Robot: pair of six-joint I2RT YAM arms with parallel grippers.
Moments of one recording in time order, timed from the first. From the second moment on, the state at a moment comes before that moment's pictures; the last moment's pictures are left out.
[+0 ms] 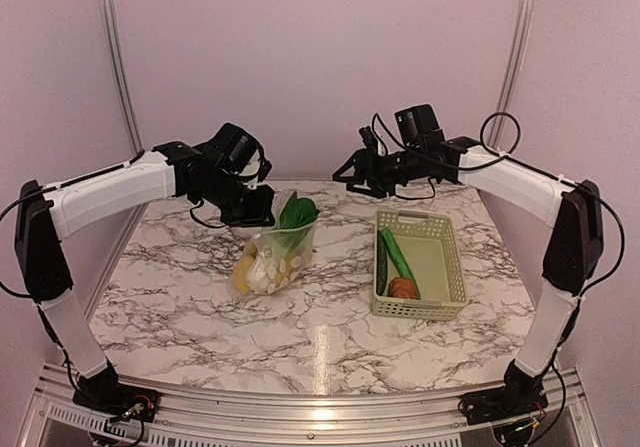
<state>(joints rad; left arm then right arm) -0.71 1.74 1.58 -0.75 0.10 -0.51 0.54 1.81 1.64 -0.44 -0.57 0.59</state>
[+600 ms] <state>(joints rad) -0.72 1.60 1.59 -0.72 0.14 -0.48 0.54 1.91 1.56 -0.39 -0.58 0.61</state>
